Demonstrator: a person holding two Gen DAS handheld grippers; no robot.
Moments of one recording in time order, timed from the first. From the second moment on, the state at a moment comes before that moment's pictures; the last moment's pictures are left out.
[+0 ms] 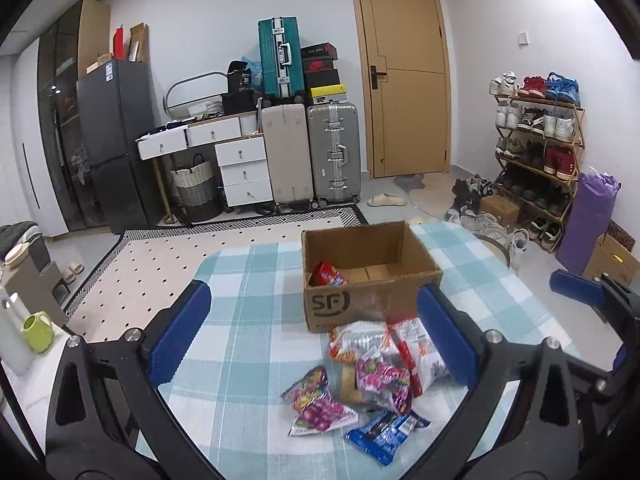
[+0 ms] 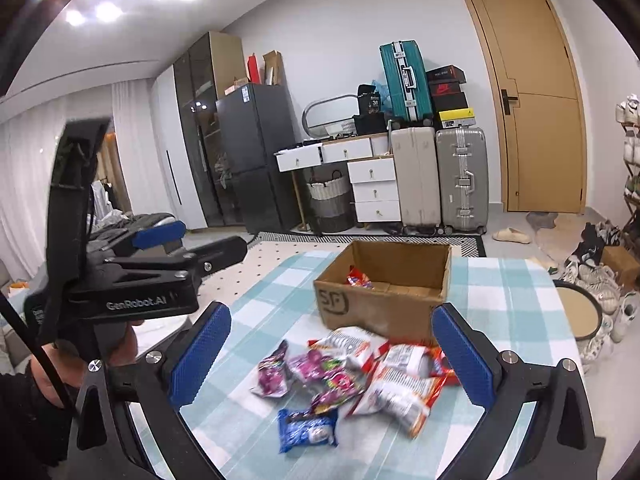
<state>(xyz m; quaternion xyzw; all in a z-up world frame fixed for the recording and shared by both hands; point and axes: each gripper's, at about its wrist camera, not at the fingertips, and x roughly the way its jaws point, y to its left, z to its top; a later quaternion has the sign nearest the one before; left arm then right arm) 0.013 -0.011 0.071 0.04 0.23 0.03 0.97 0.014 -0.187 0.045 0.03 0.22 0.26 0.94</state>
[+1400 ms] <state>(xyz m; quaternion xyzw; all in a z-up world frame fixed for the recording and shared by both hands) 0.035 0.083 -0.123 -0.08 0.37 0.02 0.93 0.080 -0.100 -0.130 -0.06 0.43 0.29 0.85</state>
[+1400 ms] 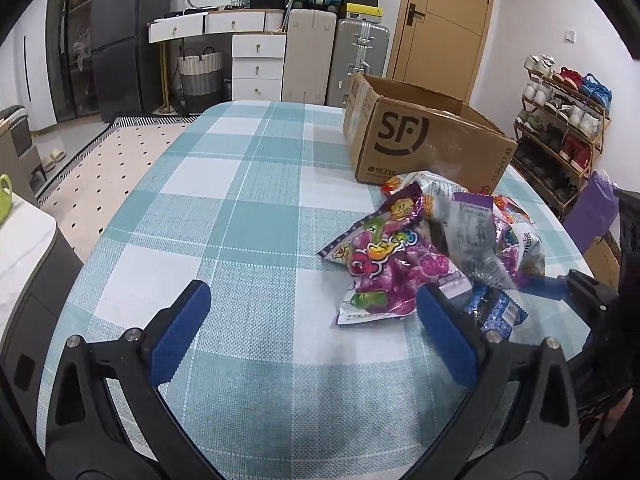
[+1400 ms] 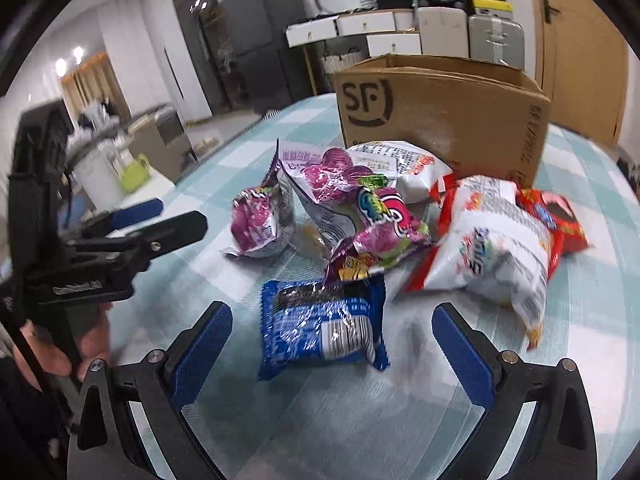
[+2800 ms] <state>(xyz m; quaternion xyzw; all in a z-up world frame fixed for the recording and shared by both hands) 0.071 0.068 -0.132 -0.10 0.42 -0.03 0.90 0.050 -0.135 -0.130 0.00 0.40 0.26 0.88</state>
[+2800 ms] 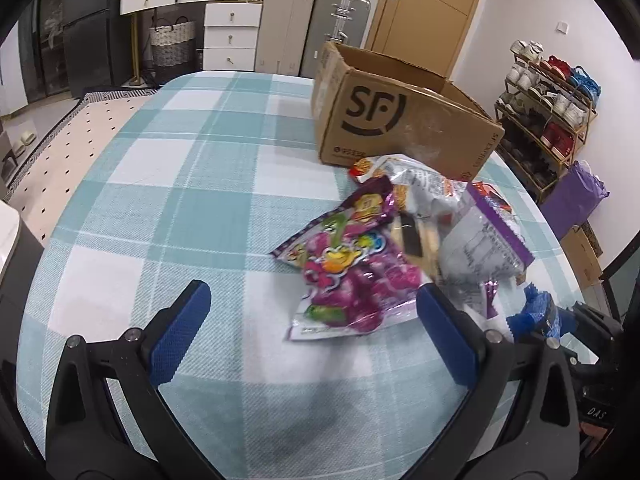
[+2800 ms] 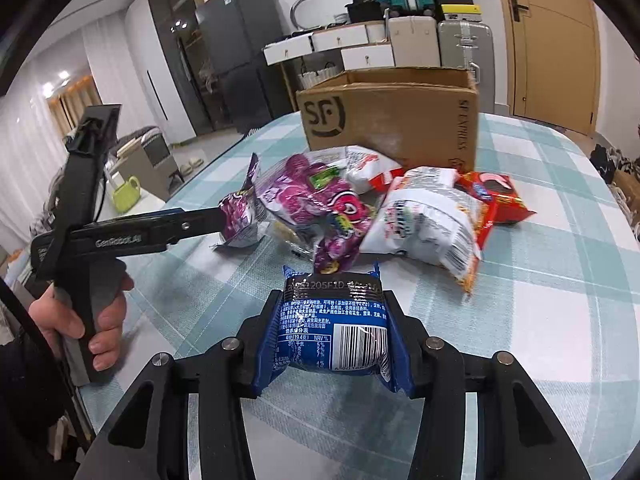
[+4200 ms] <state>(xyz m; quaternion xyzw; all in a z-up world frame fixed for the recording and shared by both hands) 0.082 0.071 -0.133 -0.14 0.43 -0.05 0.89 0.041 -0.170 -0.114 0.04 0.39 0.27 0.88</state>
